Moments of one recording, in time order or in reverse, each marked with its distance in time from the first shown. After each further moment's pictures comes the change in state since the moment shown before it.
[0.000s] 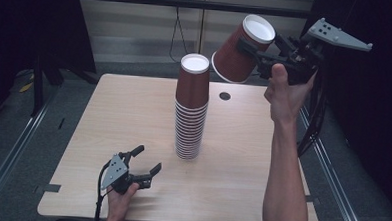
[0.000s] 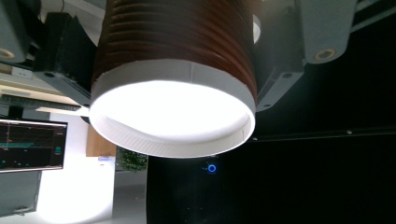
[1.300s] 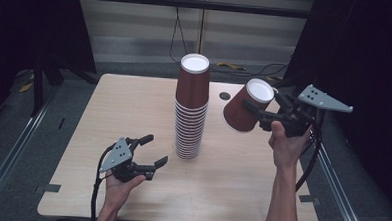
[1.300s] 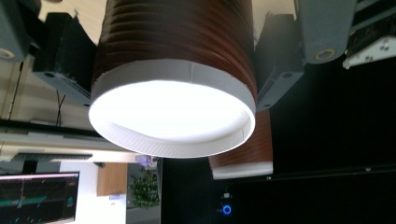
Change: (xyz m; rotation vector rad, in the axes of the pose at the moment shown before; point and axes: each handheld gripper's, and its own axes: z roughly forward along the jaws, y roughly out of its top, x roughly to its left) left arm -0.001 0.066 0.016 0.053 -0.170 0.066; right arm 0.001 -0.105 -0.056 0.130 -0.057 0.060
